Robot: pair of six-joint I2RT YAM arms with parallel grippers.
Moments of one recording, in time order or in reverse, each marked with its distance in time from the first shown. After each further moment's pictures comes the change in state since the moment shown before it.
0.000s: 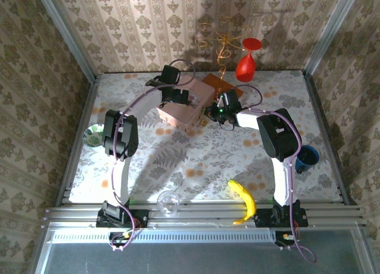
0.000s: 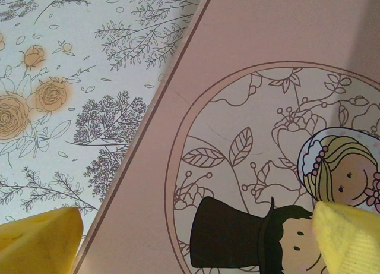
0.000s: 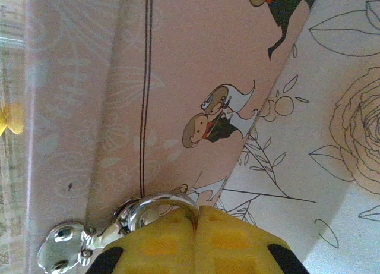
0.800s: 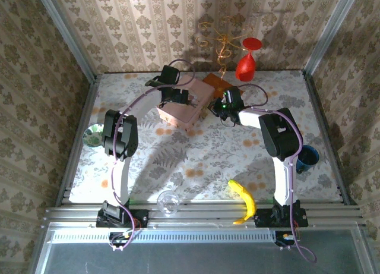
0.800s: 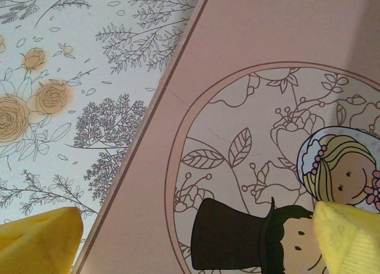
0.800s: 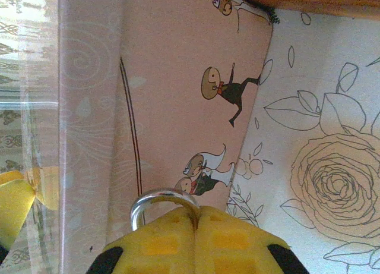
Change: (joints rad) left arm 0.003 -0.001 -0.008 0.016 0.004 0.000; right arm -0.027 0.000 0.011 0.053 0.085 0.127
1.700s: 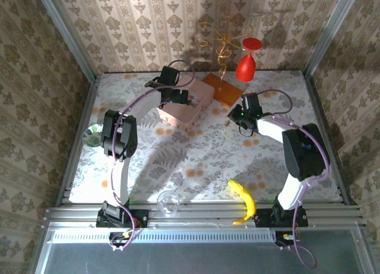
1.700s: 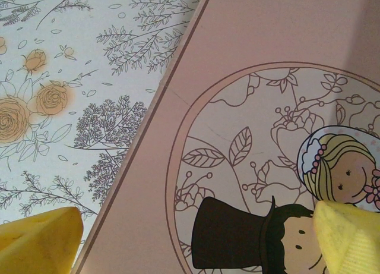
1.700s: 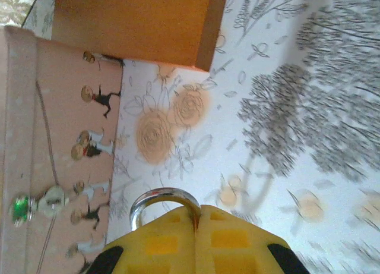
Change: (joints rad) left arm 0.000 -0.020 -0.037 0.034 -0.001 0.000; right arm -0.074 -0.385 -0.306 -0.223 0.240 -0.116
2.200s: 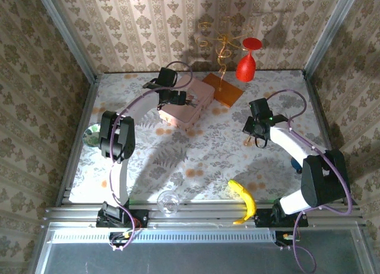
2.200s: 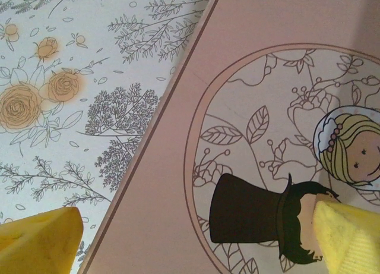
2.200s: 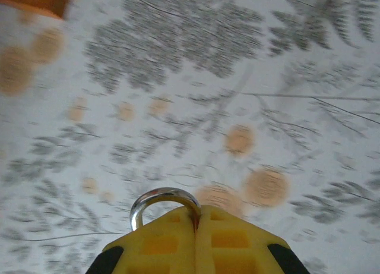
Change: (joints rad) left arm 0.008 -0.040 -0.058 0.012 0.000 -0.004; right arm 0.000 -0.271 -0.048 -0.521 0.269 -0.219
